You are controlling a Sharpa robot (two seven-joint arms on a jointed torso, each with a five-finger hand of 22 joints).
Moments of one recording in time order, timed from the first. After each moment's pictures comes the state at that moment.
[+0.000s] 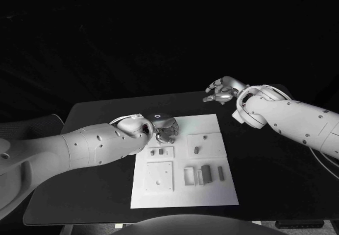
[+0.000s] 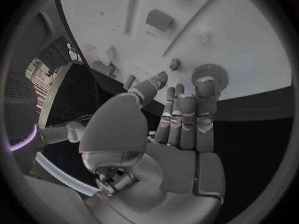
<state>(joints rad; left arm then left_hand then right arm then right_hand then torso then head) 1.18 -0.48 -0.24 1.14 -1.51 -0.28 0.09 1.18 -0.17 0.59 -0.28 0.10 0.94 0.13 0.18 0.59 1.12 0.09 0.09 0.24 1.23 -0.02 1.34 0.51 0.04 1.30 -0.12 0.61 1.31 1.19 -0.67 0.06 1.19 -1.18 -0.29 -0.12 1.03 -0.15 0.54 -0.22 0.08 0.73 0.19 0.26 0.39 0.90 0.09 1.32 0.79 1.13 -0.02 1.51 0.76 0.25 1.05 0.03 0.87 1.31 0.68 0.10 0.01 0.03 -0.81</state>
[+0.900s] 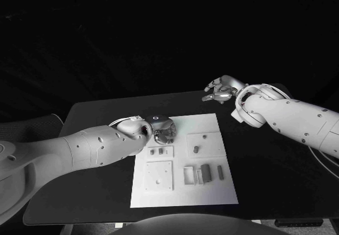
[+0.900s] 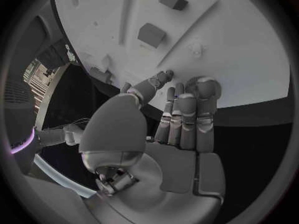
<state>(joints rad) 1.15 -0.46 -0.24 1.09 -1.52 -0.28 0.09 1.17 -0.17 0.59 -0.28 0.10 0.94 0.14 0.18 0.58 1.15 0.10 0.08 0.23 1.23 -0.02 1.34 0.52 0.04 1.30 -0.12 0.62 1.31 1.19 -0.67 0.06 1.19 -1.18 -0.29 -0.12 1.03 -0.15 0.54 -0.22 0.08 0.73 0.18 0.26 0.39 0.90 0.09 1.32 0.79 1.13 -0.02 1.51 0.76 0.25 1.05 0.03 0.87 1.31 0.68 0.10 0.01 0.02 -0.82</state>
